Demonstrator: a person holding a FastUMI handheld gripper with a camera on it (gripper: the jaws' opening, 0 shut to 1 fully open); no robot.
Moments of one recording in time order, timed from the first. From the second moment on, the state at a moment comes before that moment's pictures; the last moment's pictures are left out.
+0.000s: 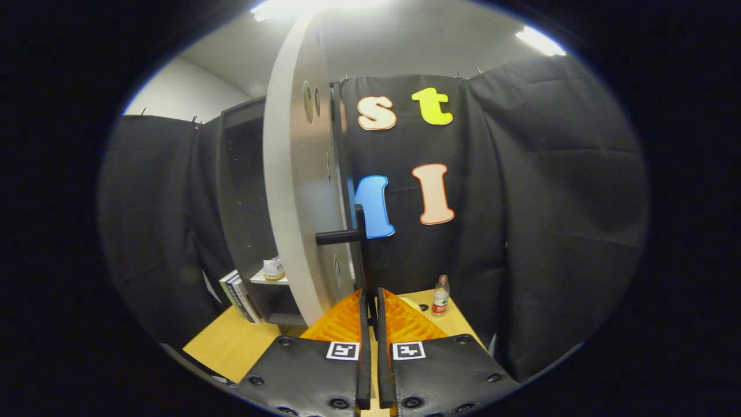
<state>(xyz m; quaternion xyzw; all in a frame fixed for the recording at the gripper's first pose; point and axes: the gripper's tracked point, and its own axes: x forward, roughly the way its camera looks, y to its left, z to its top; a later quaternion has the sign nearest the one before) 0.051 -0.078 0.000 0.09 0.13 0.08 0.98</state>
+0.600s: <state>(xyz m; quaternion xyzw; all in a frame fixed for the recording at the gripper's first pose) 0.005 -0.116 0.011 0.10 0.11 0.02 0.99</state>
